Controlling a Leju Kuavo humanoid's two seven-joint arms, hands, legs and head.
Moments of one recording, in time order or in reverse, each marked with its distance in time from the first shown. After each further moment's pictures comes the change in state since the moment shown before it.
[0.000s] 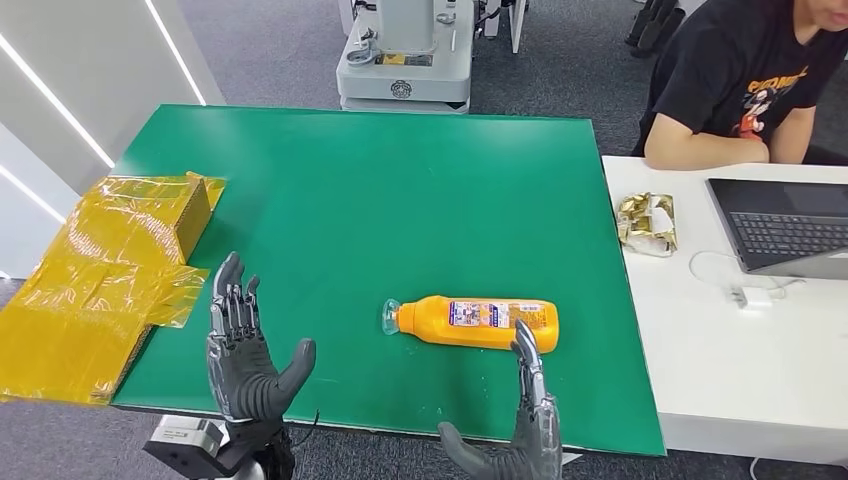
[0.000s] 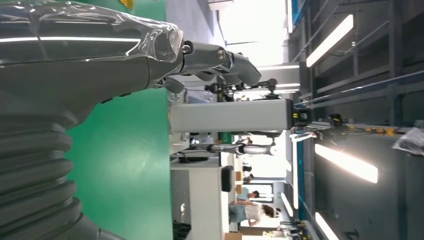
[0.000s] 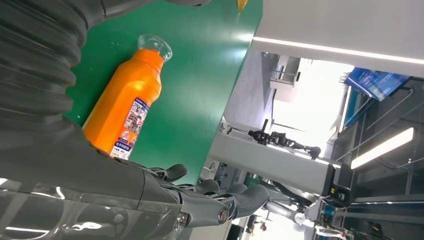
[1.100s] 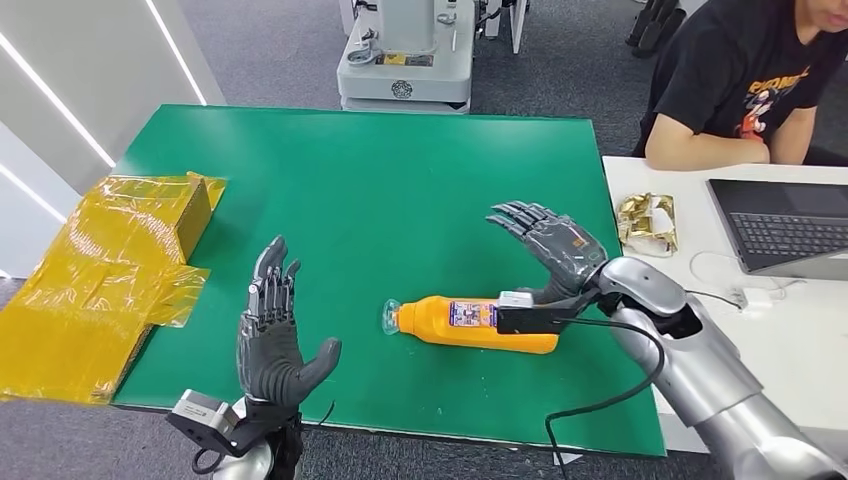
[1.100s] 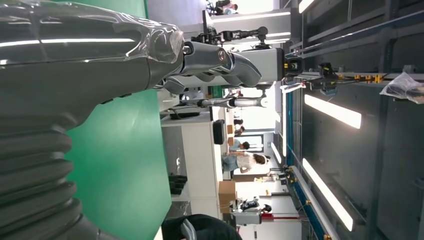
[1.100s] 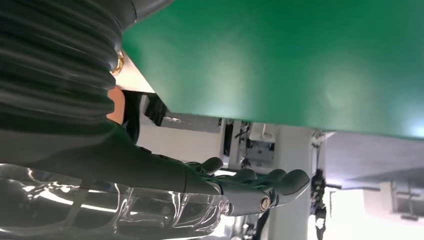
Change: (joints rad) left arm -0.089 0.005 0.010 0.078 0.005 -0.217 0.000; right arm -0.822 -0.202 -0.071 0.515 0.727 0.781 0.263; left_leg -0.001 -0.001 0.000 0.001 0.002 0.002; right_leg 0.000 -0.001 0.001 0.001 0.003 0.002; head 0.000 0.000
